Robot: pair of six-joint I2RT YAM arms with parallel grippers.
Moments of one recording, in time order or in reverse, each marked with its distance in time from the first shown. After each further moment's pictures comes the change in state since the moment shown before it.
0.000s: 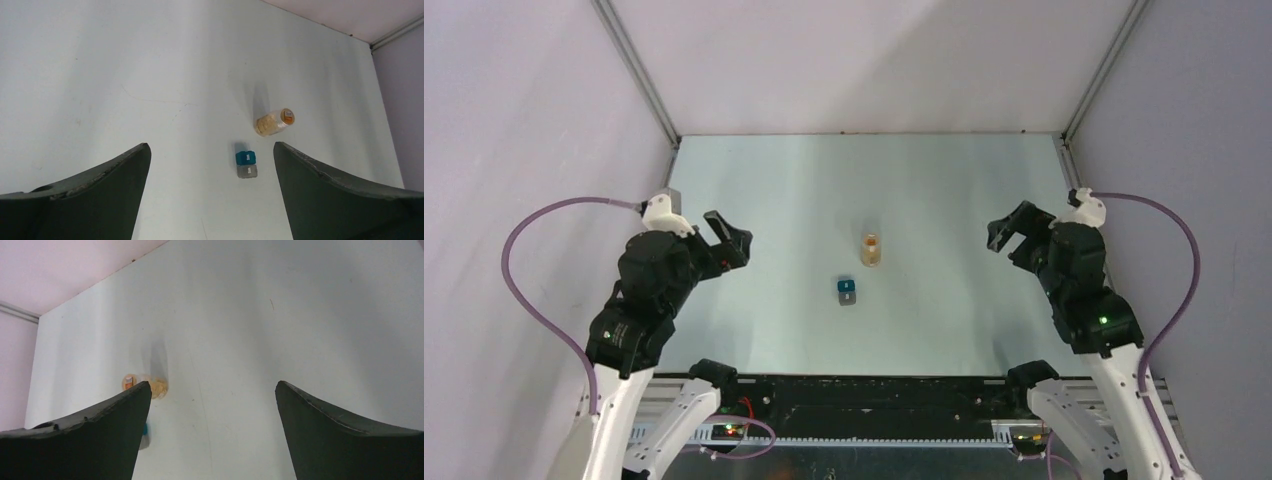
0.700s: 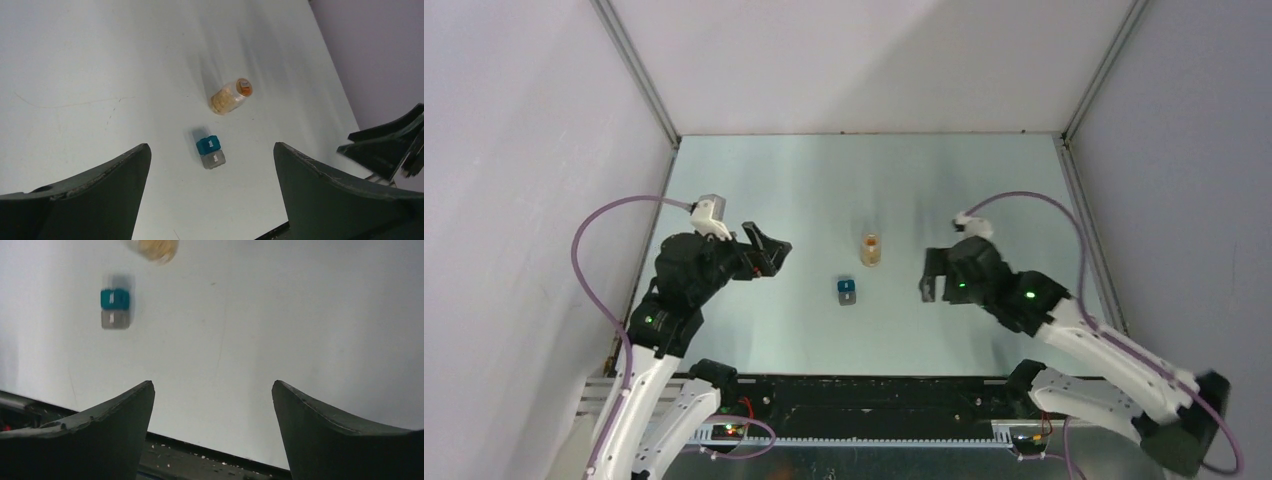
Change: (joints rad) left arm 0.000 -0.026 -0.285 0.317 0.329 0.011; right arm 0.468 0.156 -0.082 -0.124 0.032 0.038
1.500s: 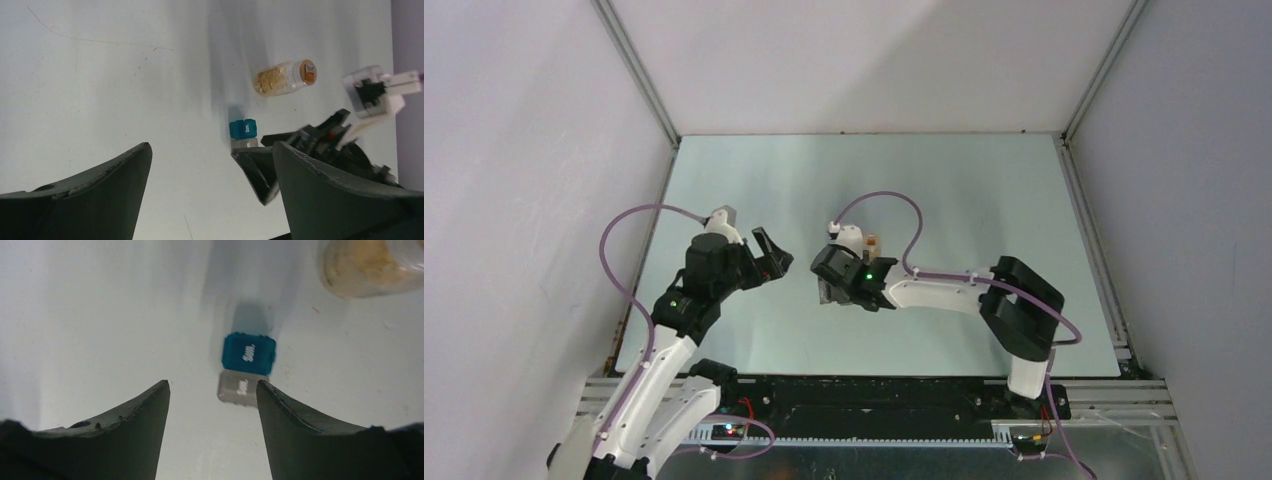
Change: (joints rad) left arm -0.010 0.107 -0.145 0.026 -0.129 -0.128; right arm 0.365 0.937 0.361 0.402 0.125 0.190
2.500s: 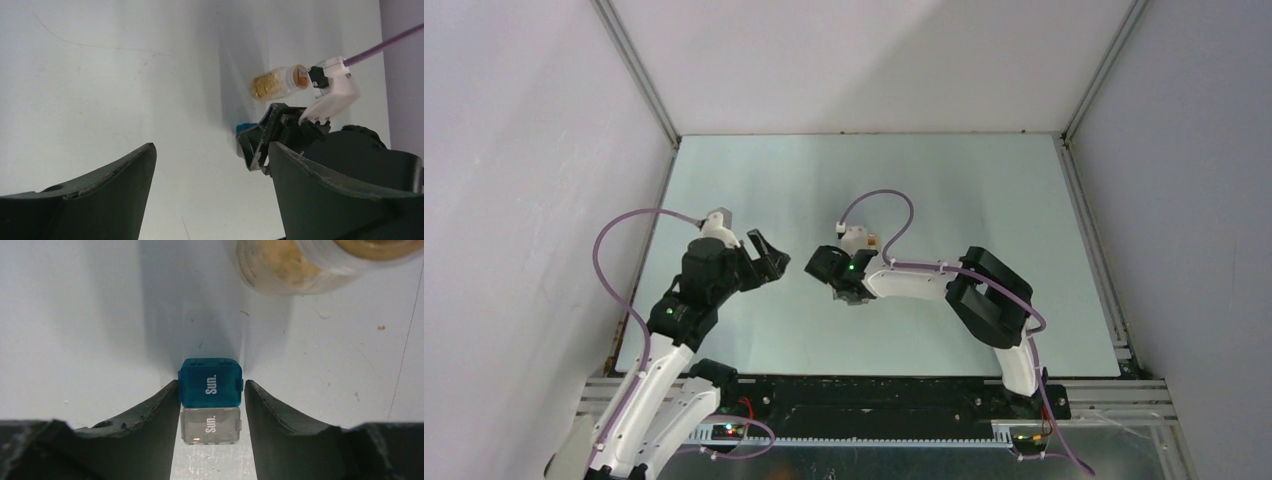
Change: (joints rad) left arm -0.006 -0.057 -0.002 -0.018 -0.038 -0.014; right arm -0.032 0.206 0.188 -0.257 0.141 0.112
